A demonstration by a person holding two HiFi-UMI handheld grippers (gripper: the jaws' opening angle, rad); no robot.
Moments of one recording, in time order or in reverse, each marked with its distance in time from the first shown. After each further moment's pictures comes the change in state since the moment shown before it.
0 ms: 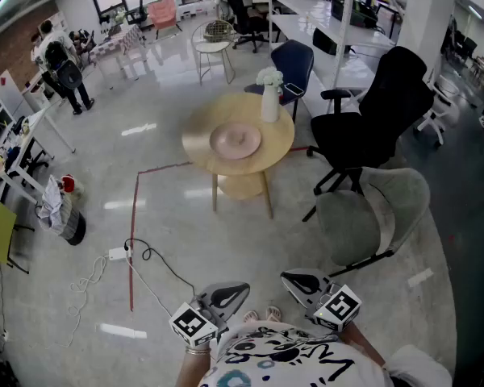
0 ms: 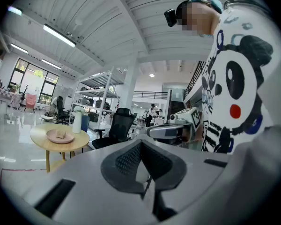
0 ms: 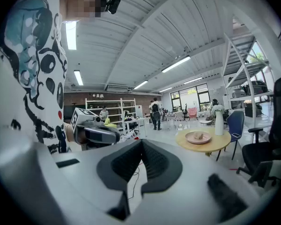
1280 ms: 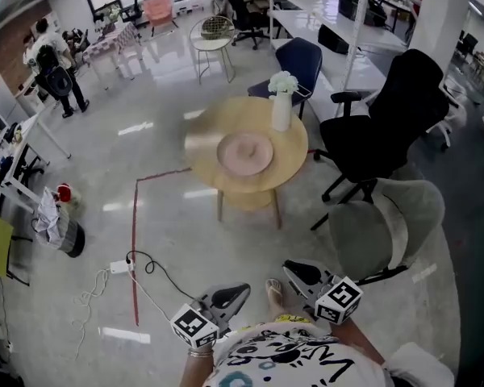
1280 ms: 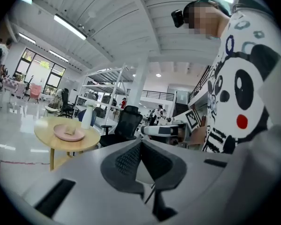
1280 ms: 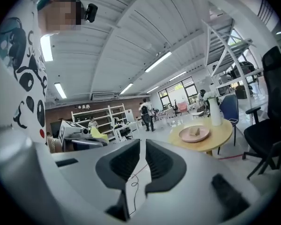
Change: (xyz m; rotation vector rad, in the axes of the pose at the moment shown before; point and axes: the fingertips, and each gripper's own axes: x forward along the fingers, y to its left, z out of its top) left arm 0.002 0.126 -0.003 -0.092 0.023 0.029; right arm 0.111 -0.086 0.009 0.227 -0.035 -0.070
